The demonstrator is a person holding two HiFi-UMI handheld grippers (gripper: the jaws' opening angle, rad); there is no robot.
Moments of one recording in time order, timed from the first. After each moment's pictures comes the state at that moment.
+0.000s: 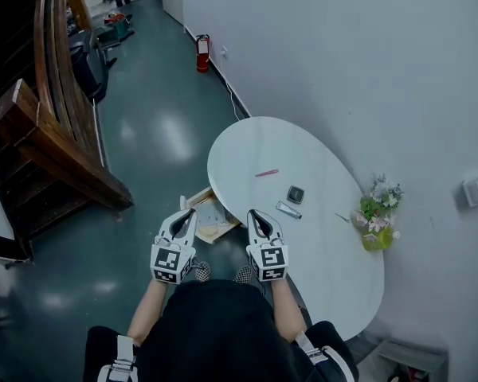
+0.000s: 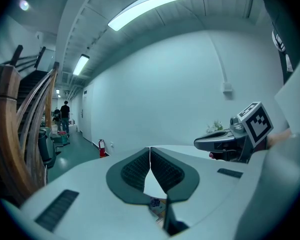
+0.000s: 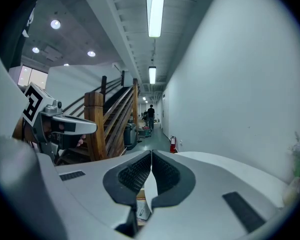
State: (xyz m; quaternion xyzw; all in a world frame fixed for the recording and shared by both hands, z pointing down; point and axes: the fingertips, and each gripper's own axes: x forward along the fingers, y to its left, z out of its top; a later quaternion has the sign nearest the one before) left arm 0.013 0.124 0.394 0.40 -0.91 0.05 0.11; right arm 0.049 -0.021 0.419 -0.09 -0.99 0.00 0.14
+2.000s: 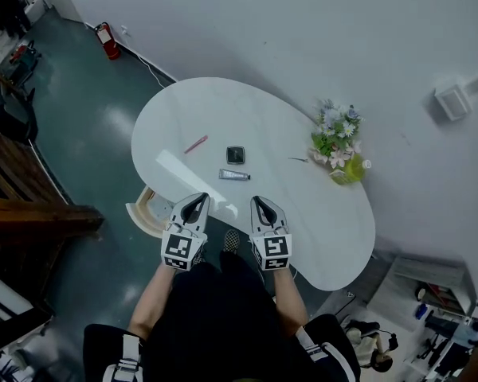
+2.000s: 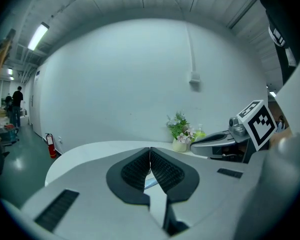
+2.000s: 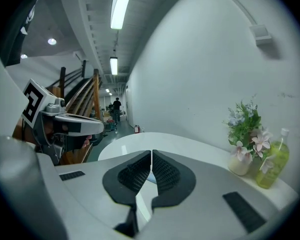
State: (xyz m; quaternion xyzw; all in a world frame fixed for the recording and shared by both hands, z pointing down) left arm 0.060 -0.123 0.454 0.61 -0.78 0.07 0.15; right arm 0.146 -0.214 0.482 0.13 -0.97 0.05 0.20
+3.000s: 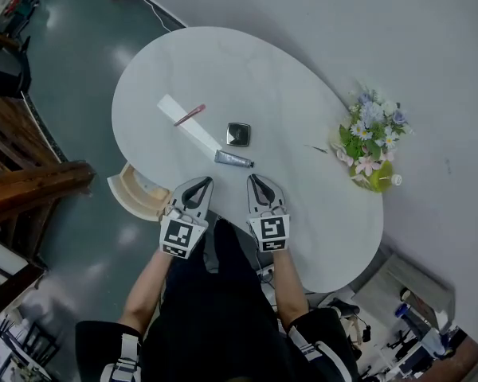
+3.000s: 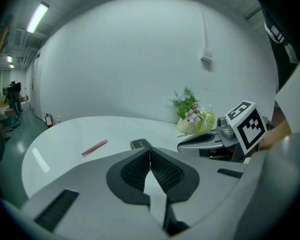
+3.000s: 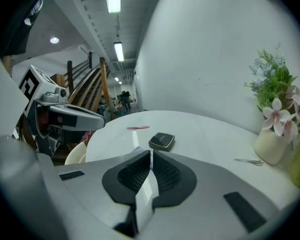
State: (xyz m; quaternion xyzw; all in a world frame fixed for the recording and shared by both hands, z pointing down) left arm 0.039 -0.183 0.581 0.59 -0.76 0.09 0.24; right arm 0.092 -0.264 0.618 0.05 -0.96 0.07 0.27
